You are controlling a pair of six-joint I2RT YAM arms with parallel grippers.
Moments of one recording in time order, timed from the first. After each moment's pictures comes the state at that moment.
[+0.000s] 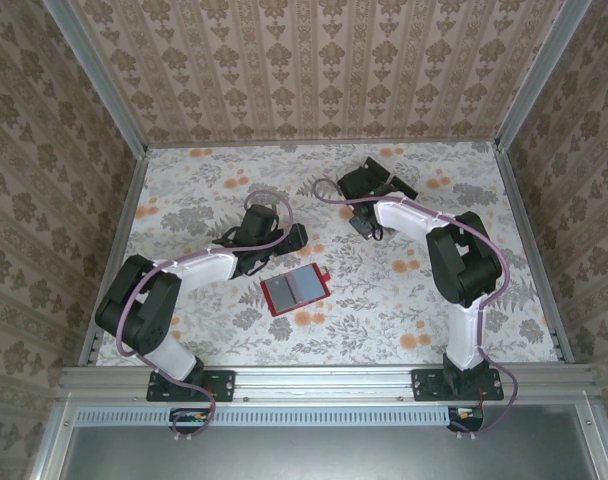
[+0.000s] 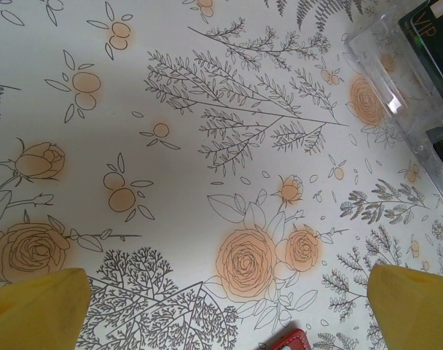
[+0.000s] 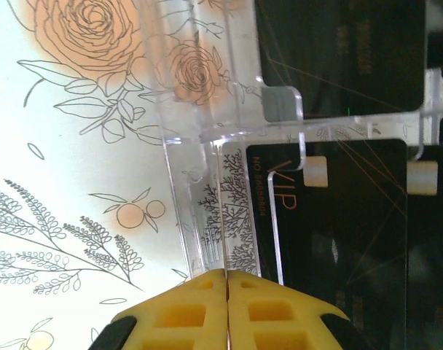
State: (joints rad) left arm -0.60 1.59 0.81 0.02 0.03 -0.69; right arm 0.46 1.98 1.43 -0.67 0.46 -0.19
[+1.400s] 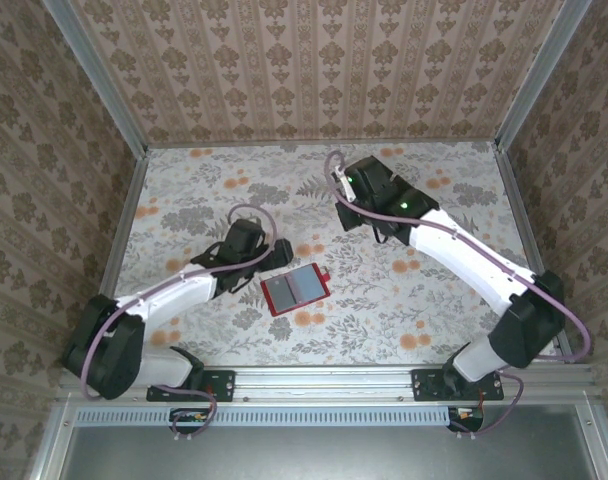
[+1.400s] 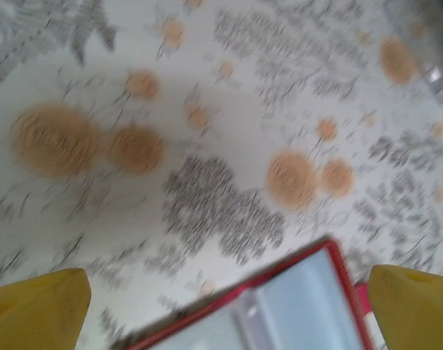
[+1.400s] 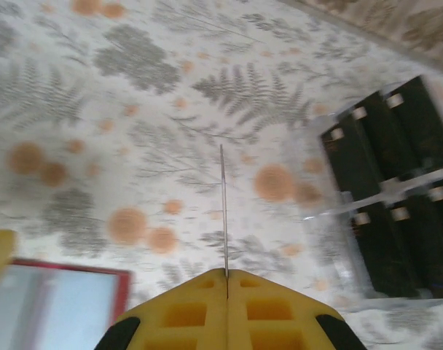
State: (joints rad) left arm -0.63 1.30 0.67 -0.21 -0.04 -0.69; right arm 0.61 1.49 1.36 -0.64 0.15 0.12
